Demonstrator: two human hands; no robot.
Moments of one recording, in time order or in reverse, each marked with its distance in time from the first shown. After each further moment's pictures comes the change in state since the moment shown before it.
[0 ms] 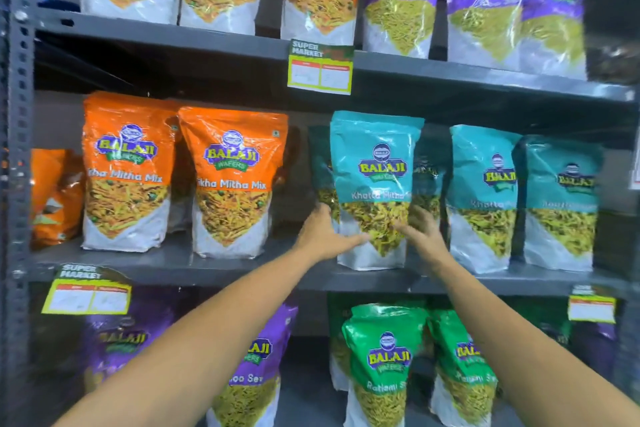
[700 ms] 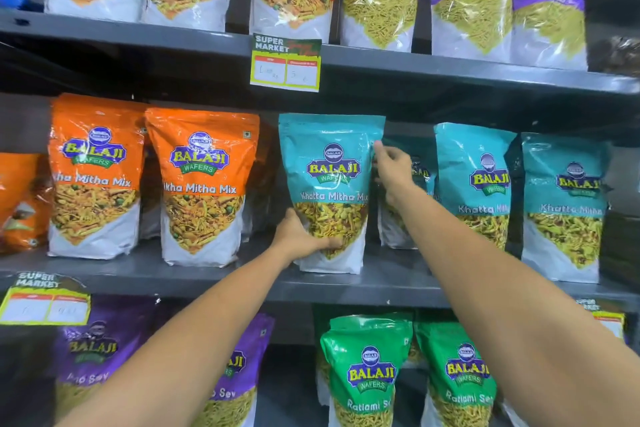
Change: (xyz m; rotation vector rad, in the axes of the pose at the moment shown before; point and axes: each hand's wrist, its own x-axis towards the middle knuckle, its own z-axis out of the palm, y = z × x) left_hand 0.035 -0.010 0.022 -0.218 0.054 -0.212; right_hand 0.089 -0.095 0.031 0.084 0.119 -0.016
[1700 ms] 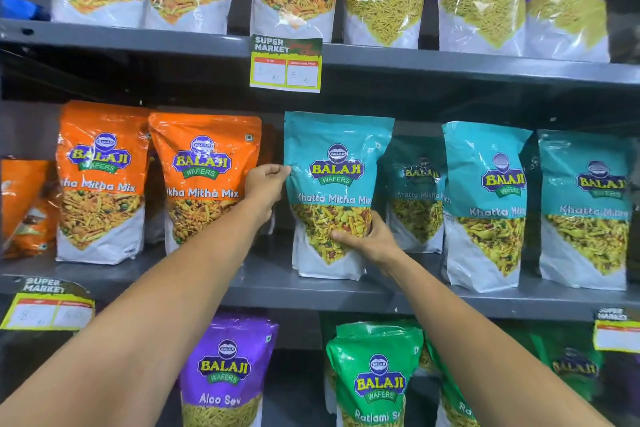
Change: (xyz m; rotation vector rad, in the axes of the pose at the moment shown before) left_hand 0.056 0.034 -0.064 -0.475 0.289 0.010; right_hand -0.061 0.093 -0.002 -0.009 -0.418 0.097
